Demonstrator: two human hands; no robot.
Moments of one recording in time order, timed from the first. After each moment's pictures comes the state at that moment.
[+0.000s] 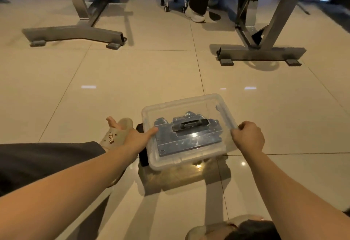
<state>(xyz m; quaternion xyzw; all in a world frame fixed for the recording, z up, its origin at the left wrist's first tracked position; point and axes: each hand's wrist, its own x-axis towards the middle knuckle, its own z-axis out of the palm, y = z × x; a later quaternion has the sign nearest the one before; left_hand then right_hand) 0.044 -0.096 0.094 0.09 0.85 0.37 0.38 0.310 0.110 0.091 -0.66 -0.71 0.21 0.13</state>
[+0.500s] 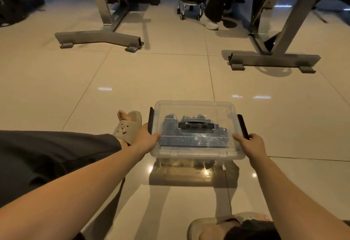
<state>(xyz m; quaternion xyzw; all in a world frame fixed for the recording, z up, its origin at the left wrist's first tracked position) 0.069 -0.133 0.098 0.18 0.83 0.40 0.34 0.338 0.085 0.072 -0.63 -0.59 0.47 0.18</state>
